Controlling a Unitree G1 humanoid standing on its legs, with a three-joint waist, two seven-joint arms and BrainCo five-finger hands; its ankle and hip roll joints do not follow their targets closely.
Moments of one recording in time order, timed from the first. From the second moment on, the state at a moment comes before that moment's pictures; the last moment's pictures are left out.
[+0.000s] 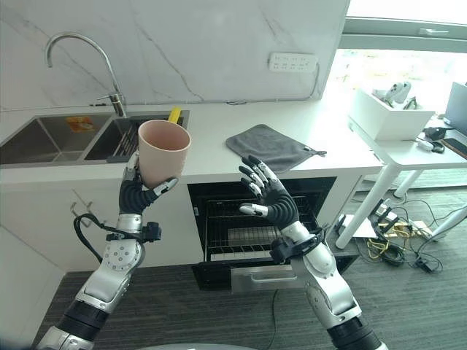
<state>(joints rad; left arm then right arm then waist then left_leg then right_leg) -0.12 0.40 -0.28 0.00 -0.04 -0.32 0.45 -0.08 -0.42 0.31 -0.21 0.57 -0.20 0.15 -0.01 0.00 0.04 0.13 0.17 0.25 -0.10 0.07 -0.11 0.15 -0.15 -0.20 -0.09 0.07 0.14</state>
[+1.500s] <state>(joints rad) -0.29 0.33 -0.45 0.05 0.22 -0.27 0.91 -0.44 -0.27 0.50 -0.20 0.57 -0.01 -0.21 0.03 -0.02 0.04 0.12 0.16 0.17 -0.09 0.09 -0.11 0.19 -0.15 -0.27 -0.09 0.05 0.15</state>
